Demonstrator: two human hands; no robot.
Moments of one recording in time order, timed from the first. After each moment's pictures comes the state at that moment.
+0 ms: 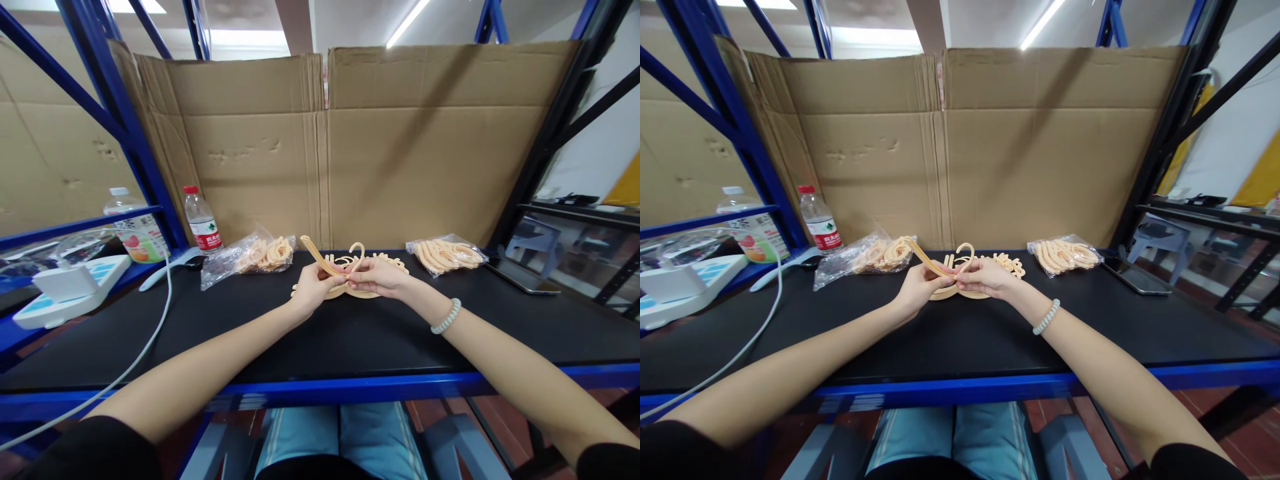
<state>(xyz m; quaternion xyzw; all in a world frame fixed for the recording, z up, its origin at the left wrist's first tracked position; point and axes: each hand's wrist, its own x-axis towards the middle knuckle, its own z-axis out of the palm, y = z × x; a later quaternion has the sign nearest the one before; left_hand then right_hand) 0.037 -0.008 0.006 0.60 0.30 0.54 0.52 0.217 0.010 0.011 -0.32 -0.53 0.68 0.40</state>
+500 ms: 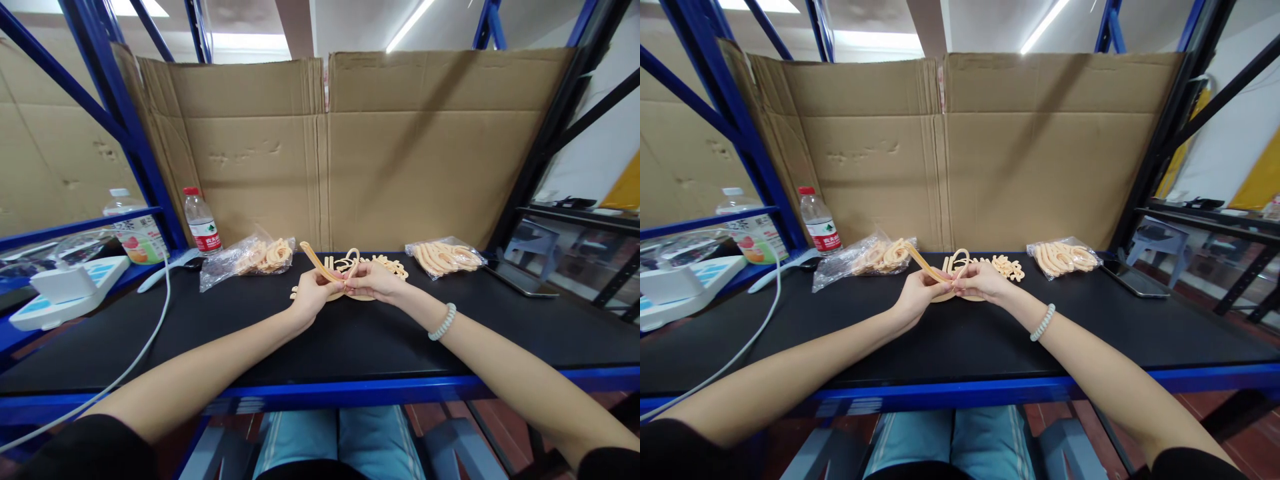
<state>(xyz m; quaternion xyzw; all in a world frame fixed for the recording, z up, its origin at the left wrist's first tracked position) 0.040 -0.014 -0.001 0.56 0.32 0.55 0.53 0.208 0.009 0.002 -0.34 -0.55 0.63 0.43</state>
